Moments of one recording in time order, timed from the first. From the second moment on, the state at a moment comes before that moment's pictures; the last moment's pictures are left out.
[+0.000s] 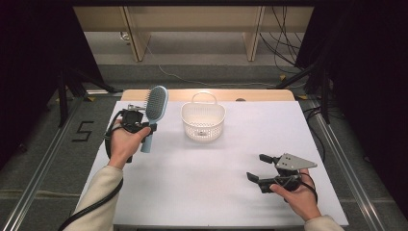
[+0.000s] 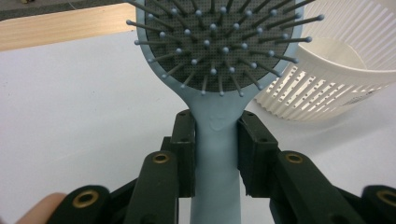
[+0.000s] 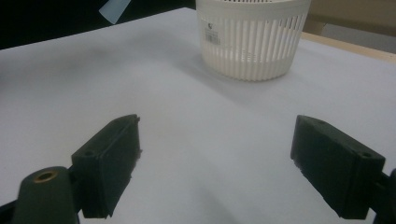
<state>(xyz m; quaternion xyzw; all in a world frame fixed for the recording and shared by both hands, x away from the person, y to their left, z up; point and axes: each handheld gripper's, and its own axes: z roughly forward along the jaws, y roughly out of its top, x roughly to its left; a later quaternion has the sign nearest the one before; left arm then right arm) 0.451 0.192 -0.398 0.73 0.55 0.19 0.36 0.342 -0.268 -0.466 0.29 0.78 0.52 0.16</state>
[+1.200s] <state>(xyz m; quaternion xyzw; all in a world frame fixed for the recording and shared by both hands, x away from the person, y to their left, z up) 0.449 0.192 -0.393 0.71 0.53 0.22 0.40 0.342 -0.268 -0.466 0.29 0.78 0.52 0.16</state>
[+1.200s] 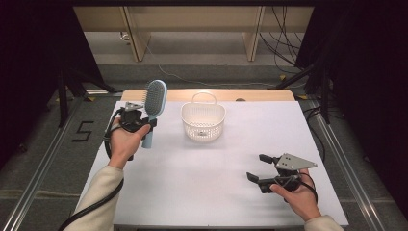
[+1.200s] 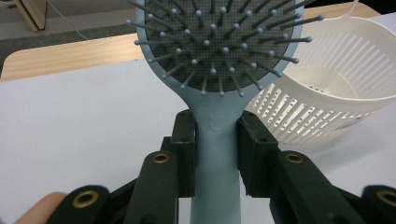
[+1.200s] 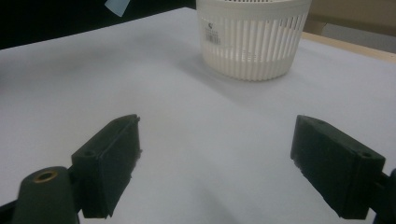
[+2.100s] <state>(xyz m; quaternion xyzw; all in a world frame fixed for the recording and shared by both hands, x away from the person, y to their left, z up) 0.446 0.192 -0.389 0.69 0.53 0.25 0.43 0.342 -0.268 -0.466 0.29 0.78 0.52 0.16</state>
